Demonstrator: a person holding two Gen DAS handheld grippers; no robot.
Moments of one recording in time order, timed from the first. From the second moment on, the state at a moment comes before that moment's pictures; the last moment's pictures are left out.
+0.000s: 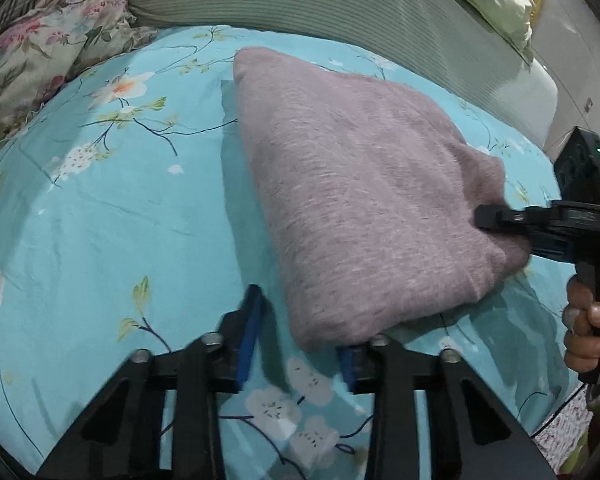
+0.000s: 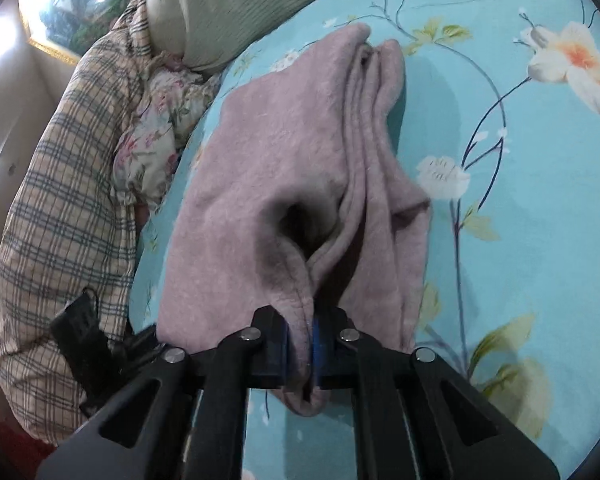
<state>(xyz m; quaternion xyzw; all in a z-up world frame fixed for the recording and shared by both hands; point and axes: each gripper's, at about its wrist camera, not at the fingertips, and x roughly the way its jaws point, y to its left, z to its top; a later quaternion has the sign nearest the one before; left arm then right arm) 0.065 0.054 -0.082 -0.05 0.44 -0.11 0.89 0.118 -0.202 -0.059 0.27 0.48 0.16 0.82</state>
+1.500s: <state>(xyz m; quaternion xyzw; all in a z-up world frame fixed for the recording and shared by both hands) 0.128 0.018 -0.084 -0.09 0.47 -0.26 0.84 0.259 -0.261 -0.049 0.22 0.45 0.05 0.86</state>
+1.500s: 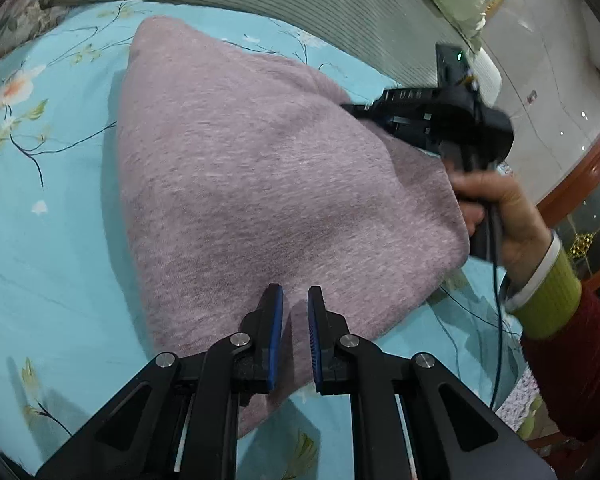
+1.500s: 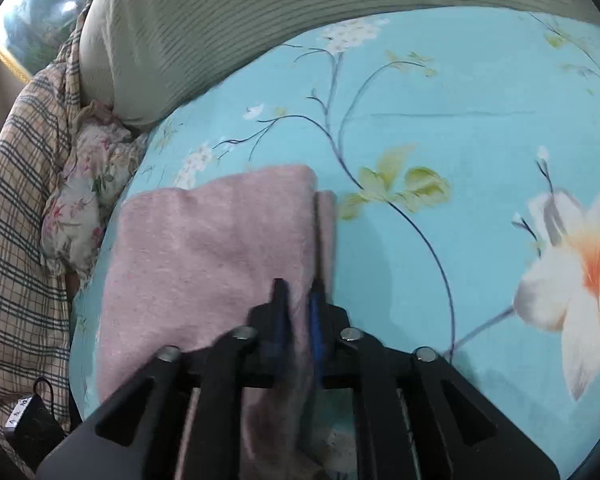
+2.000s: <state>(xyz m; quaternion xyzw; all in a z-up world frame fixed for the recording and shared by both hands) 0.245 0.059 -0.051 -0.14 0.45 -0.13 0.87 0.273 -0.206 -0.046 0.18 0.44 0.04 0.88</state>
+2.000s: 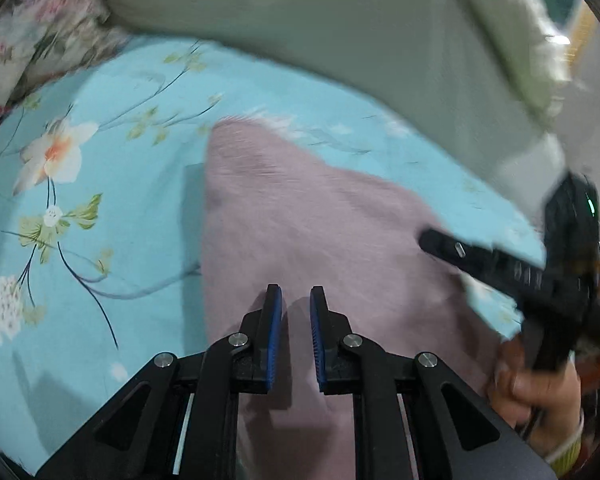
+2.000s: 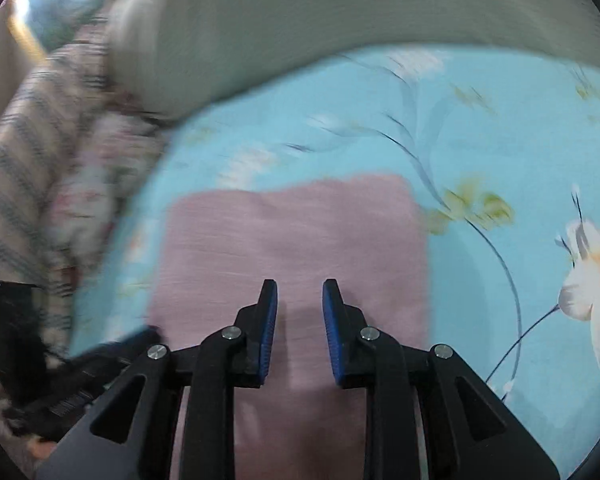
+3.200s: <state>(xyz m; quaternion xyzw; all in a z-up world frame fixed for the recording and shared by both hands) 0.108 0.037 -0.067 -0.09 0.47 -0.21 0.85 0.127 -0.210 -0.059 0.20 0.44 0.09 0.87</state>
